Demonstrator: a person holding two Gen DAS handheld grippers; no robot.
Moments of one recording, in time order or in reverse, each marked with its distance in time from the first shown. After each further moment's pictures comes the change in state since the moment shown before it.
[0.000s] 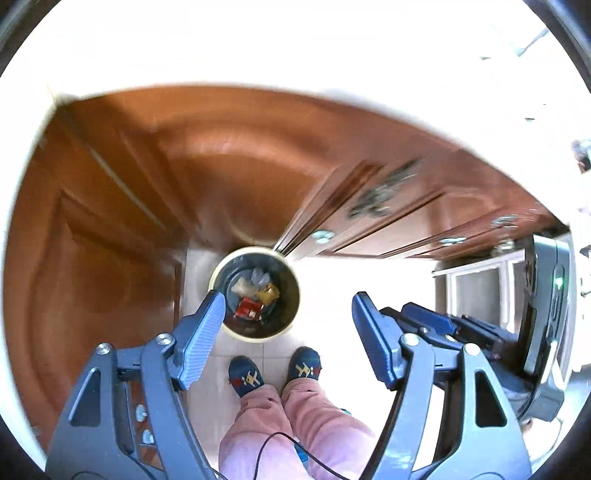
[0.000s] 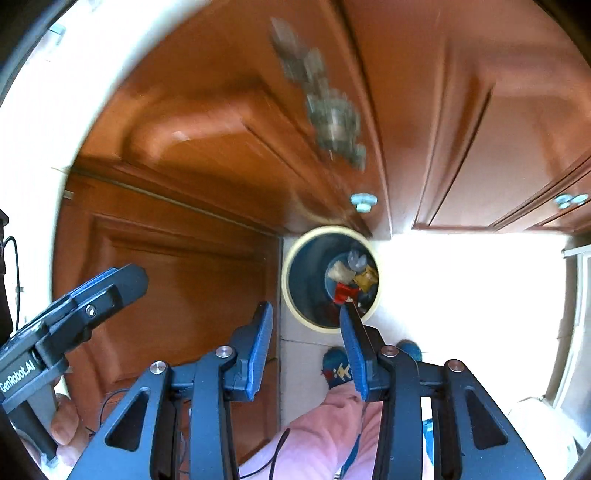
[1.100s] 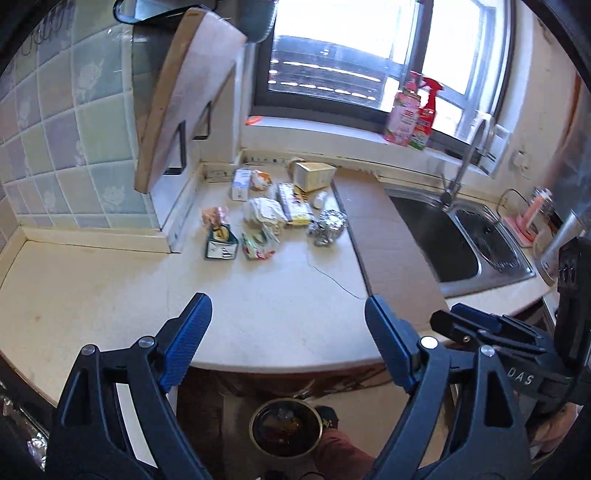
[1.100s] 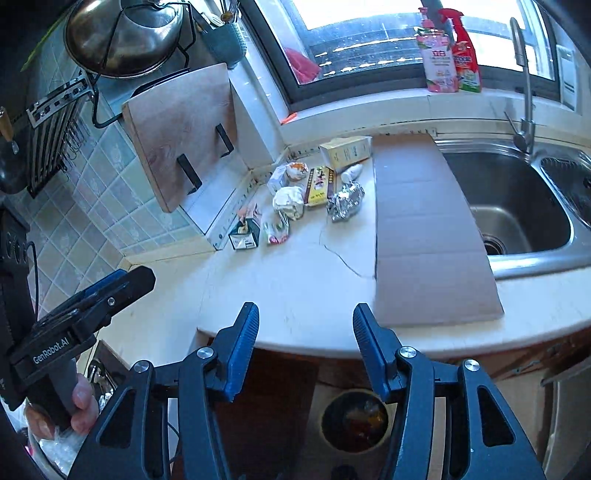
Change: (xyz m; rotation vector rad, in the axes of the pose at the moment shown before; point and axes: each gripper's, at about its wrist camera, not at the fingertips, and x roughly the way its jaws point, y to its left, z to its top) left arm -0.249 0.007 0.143 0.079 -0.523 0.055; right arm -0.269 0.145 0.113 -0.160 -0.511 0.053
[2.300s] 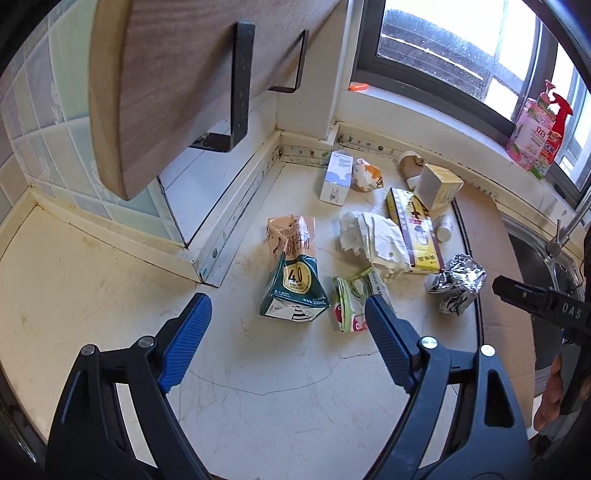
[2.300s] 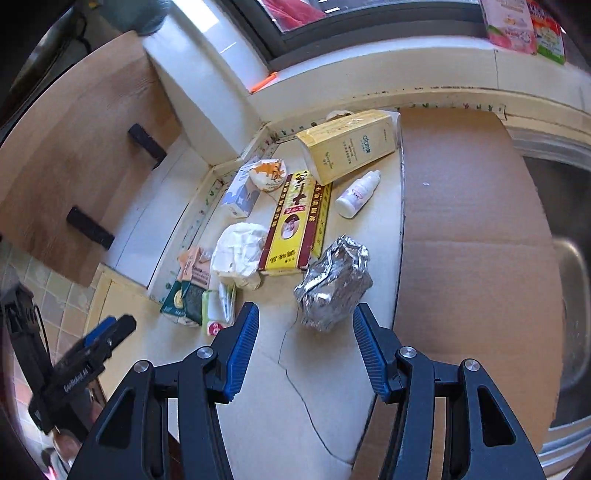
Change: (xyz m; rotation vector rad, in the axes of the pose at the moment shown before) left arm 0.214 0.074 0.055 -0.200 0.100 0.260; right arm 0.266 -0.095 0.178 0.031 0.212 0.102
